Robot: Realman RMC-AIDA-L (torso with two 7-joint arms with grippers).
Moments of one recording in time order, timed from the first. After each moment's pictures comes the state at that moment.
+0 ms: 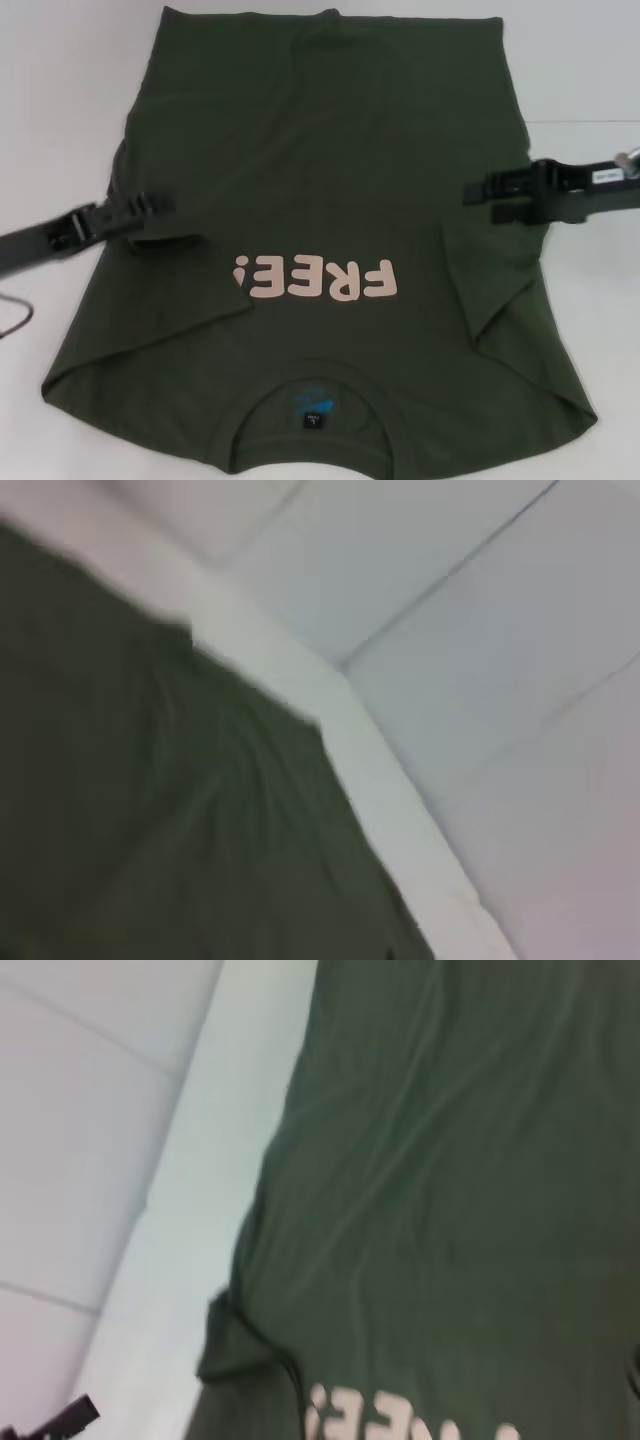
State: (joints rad) left arm -0.39 -2.12 0.60 0.90 1.90 1.44 -2.16; right arm 0.79 1.89 -0.71 -0.51 -2.18 -1.39 2.45
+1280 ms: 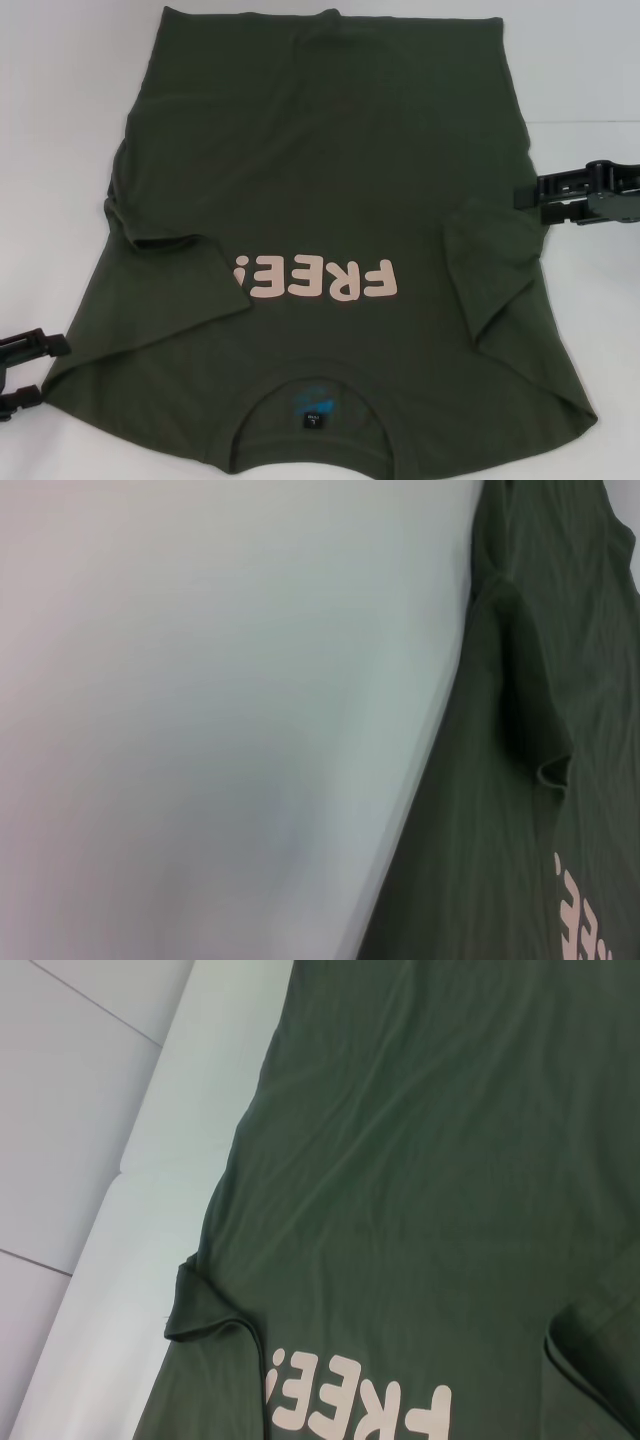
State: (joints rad) left arm -0.36 -2.06 0.27 0.84 2.43 1.55 -2.56; right arm 0.74 1.84 -0.70 -0.62 -2.22 -1.51 2.47
